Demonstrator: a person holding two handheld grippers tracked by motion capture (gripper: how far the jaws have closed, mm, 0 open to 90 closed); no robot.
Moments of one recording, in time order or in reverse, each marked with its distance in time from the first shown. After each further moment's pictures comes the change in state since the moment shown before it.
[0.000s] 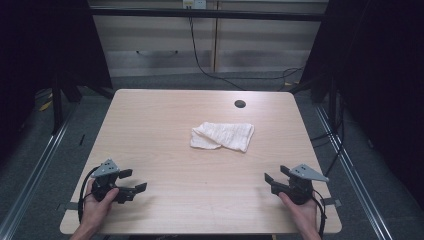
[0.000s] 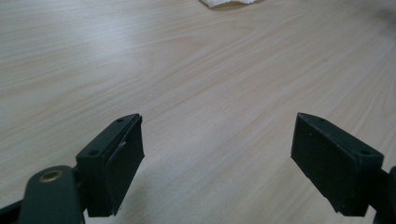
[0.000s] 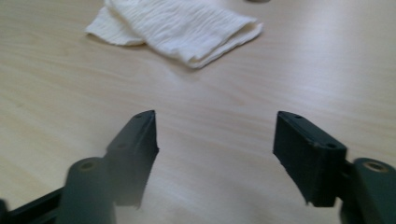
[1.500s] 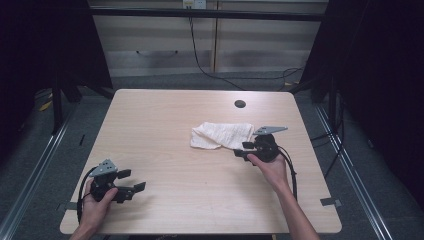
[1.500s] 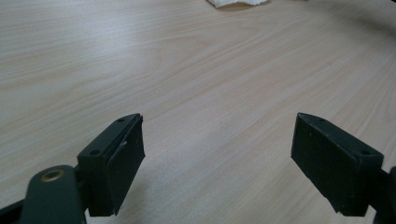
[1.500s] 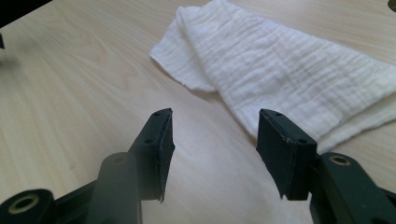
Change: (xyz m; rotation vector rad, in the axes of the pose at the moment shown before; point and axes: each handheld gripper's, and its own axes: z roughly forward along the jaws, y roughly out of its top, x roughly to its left) left arm 0.003 -0.002 -0.002 -0.005 0.000 -0.028; right arm 0.015 0.092 0.107 0.193 0.326 -0.072
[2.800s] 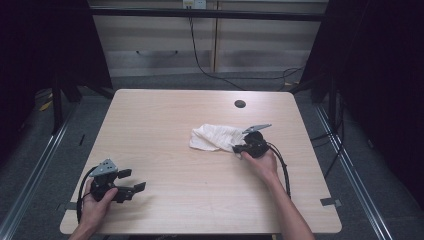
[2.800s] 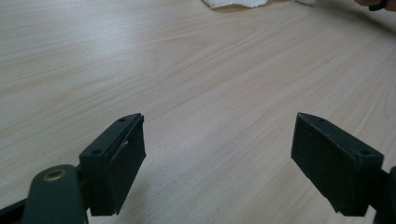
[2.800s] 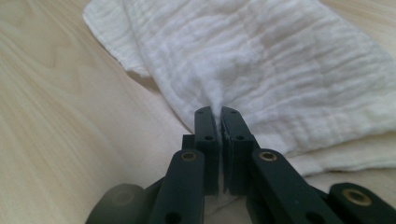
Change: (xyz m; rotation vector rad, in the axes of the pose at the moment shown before) left arm 0.000 0.001 0.000 0.000 -0.007 0.014; right arm -0.018 -0.007 0.050 0.134 -0.053 -0.004
